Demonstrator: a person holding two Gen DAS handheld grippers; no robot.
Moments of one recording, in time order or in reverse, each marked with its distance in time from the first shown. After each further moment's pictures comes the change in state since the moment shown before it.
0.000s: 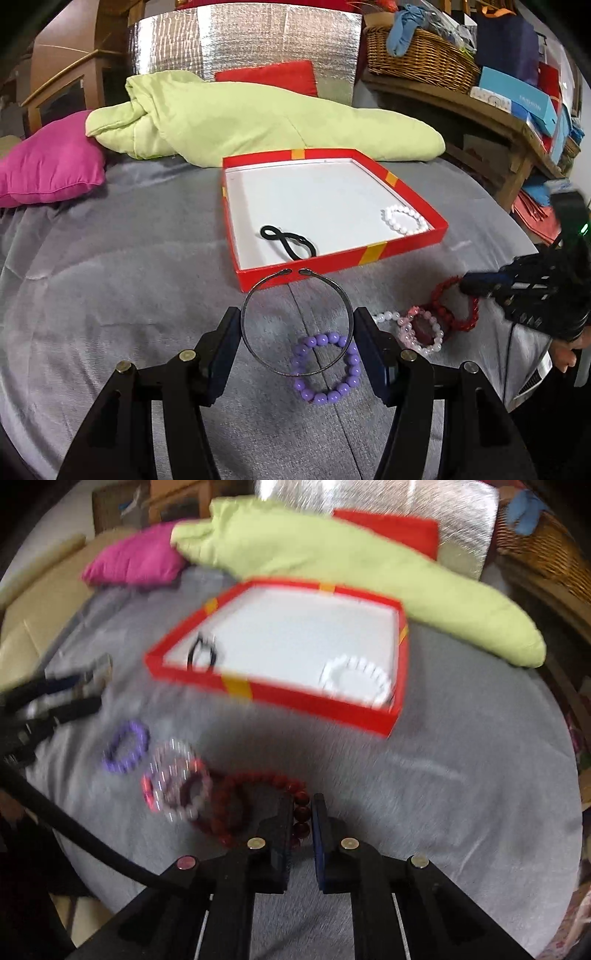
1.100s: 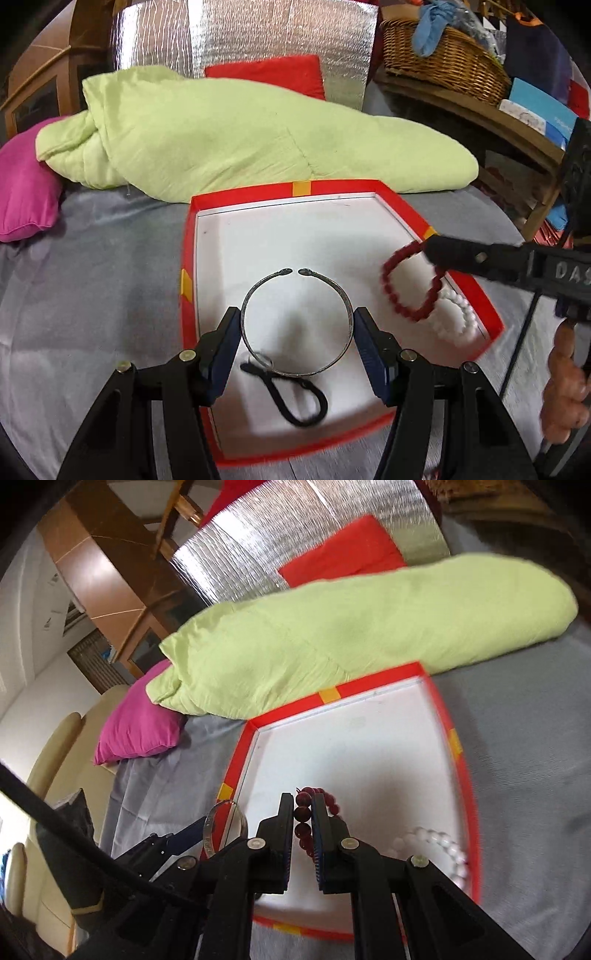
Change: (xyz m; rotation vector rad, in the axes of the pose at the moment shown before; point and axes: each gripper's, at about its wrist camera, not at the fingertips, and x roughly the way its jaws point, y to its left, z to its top) left arm 0.111 -0.001 0.103 -0.026 0.029 -0.017; right arm 0.061 -0.040 0.132 0.474 -0.193 0.310
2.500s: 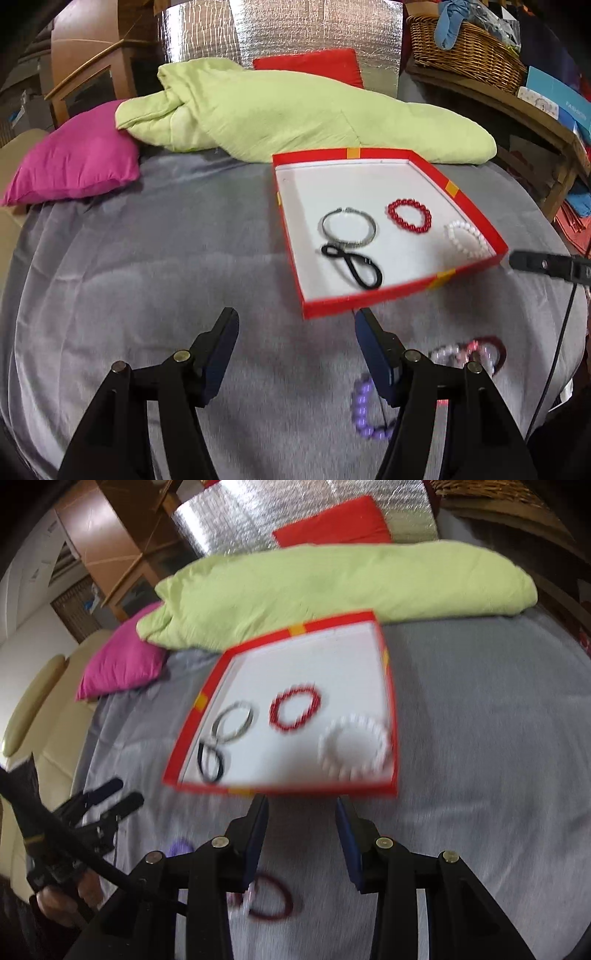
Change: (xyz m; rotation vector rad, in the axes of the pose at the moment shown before) left arm -0.088 0.024 -0.078 -0.023 0.041 0.177; right arm -0.073 -0.012 -0.072 -0.119 0.162 -0.127
